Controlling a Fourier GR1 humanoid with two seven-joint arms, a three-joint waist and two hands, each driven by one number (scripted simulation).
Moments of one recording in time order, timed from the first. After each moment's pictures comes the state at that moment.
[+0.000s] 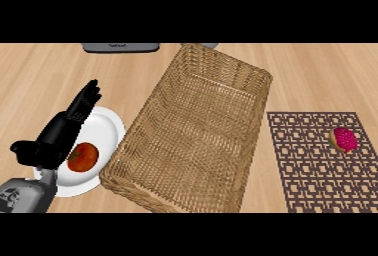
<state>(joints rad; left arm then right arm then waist) -0.18 0.45 -0.19 -1.53 0.20 0.04 -0.05 -0.01 -0.95 -0.31 -1.92 -0.01 0.44 0.86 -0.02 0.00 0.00</state>
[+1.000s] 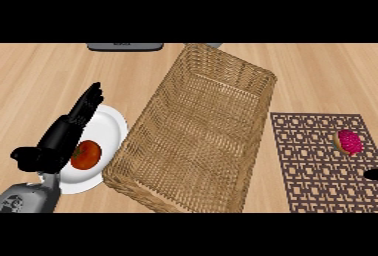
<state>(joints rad) -0.14 0.36 -0.12 -1.59 0.10 -0.04 -0.02 0.00 -0.60 -0.24 -1.63 0.45 0.19 0.45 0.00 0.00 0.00</state>
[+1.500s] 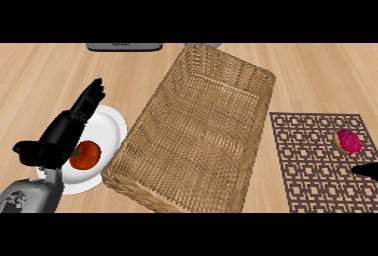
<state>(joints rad) -0.17 0.31 -0.07 -1.59 0.06 -0.09 0.02 -0.04 -0.53 -0.25 -1.55 0.53 0.17 0.33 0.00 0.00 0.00</state>
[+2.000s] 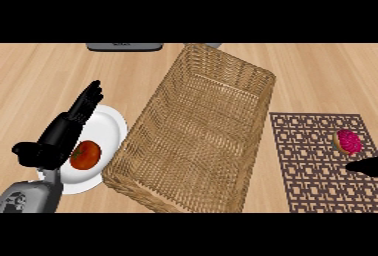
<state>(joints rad) -0.16 0.28 -0.02 -1.57 0.02 -0.14 0.00 -0.08 -0.49 -0.26 -1.53 0.59 0.20 0.35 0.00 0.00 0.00</state>
